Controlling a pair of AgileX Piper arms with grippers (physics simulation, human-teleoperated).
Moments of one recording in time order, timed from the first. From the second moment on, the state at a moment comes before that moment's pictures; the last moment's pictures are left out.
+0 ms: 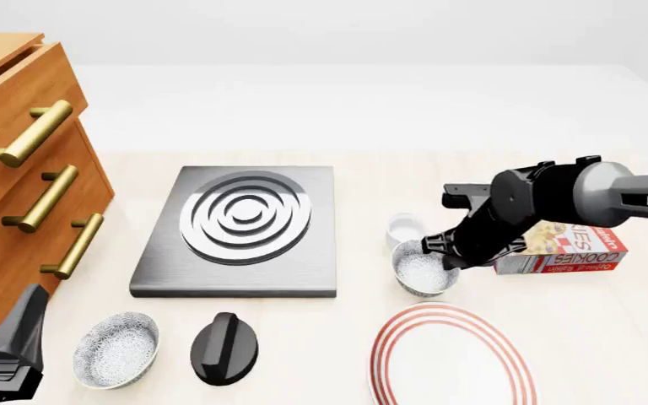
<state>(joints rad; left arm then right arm) 0.00 0.00 0.00 0.00 0.00 0.25 1.78 -1.02 0.55 0.19</state>
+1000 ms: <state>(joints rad) 0.00 0.00 0.00 0.00 0.00 0.36 1.46 -1.07 0.77 0.12</state>
